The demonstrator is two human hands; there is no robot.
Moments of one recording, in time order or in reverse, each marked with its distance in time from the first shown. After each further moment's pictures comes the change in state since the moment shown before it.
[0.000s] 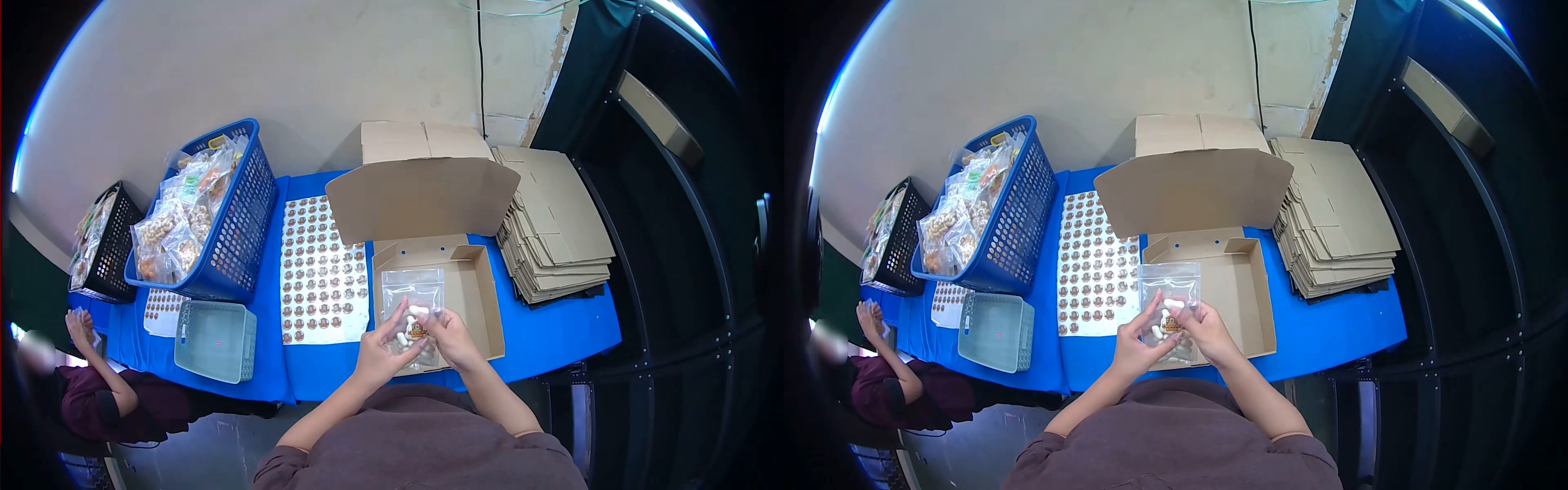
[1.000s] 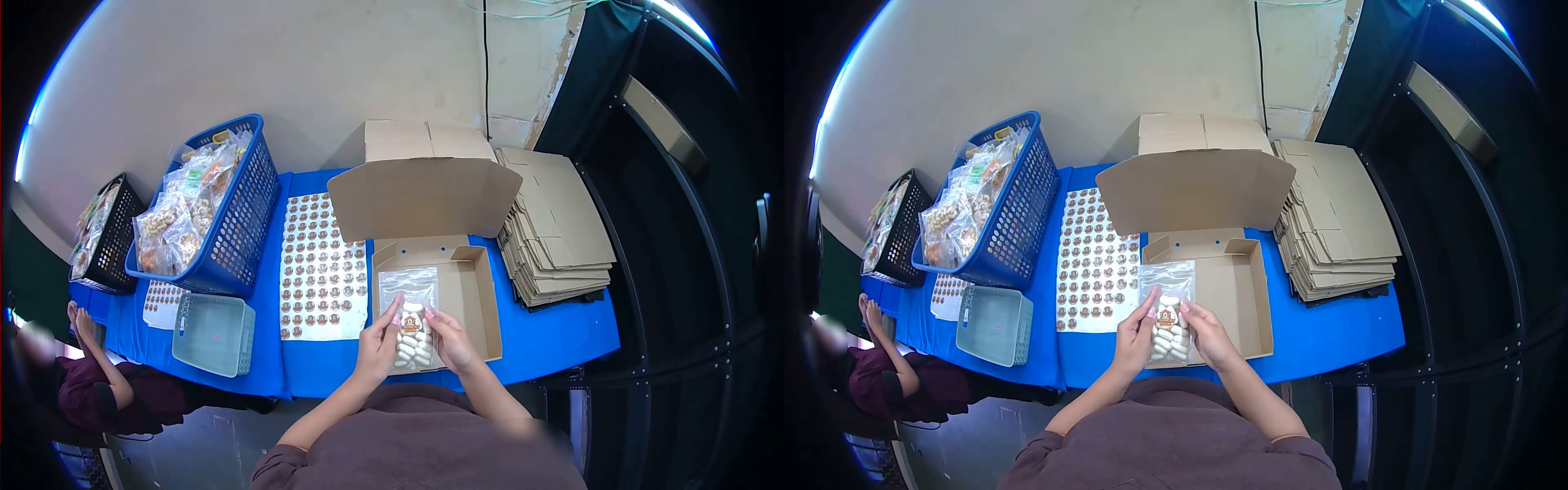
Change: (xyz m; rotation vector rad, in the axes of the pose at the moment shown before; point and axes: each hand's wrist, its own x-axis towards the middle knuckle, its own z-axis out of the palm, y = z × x) left_hand -0.002 -0.019 0.006 -0.201 0.138 -0.164; right_hand -0.006 0.003 -0.012 0.227 -0.046 0.102
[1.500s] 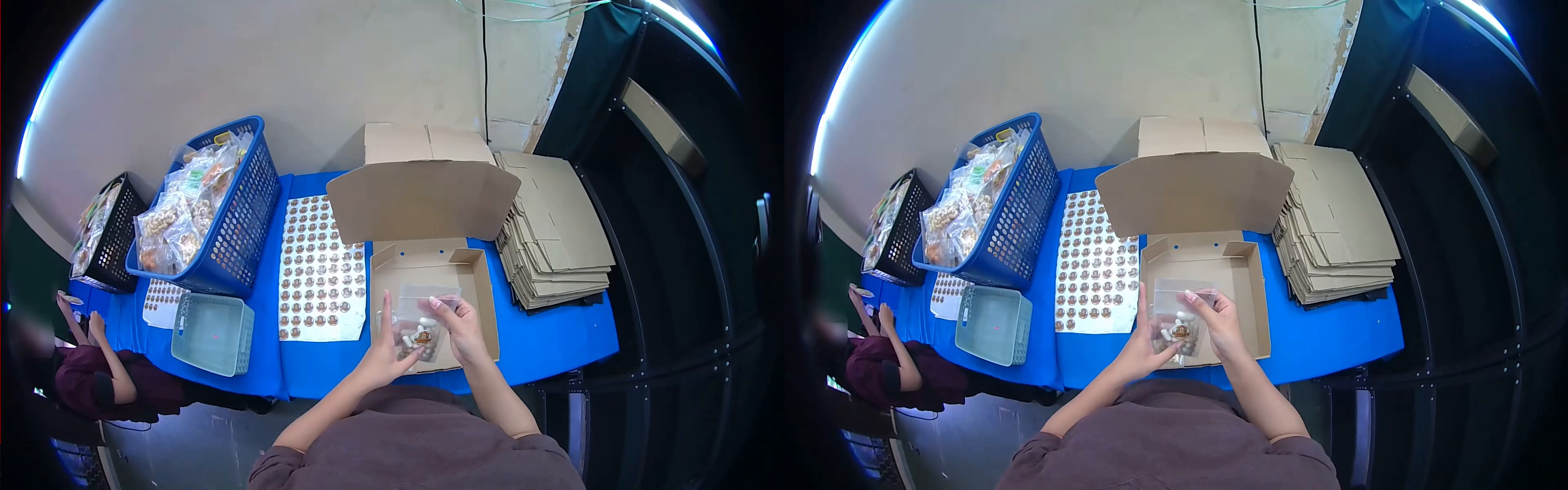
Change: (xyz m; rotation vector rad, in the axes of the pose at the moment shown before) left_hand -0.005 -0.004 0.007 0.216 -0.256 0.072; right_hand 0.011 -0.017 -0.008 -0.288 0.133 -0.327
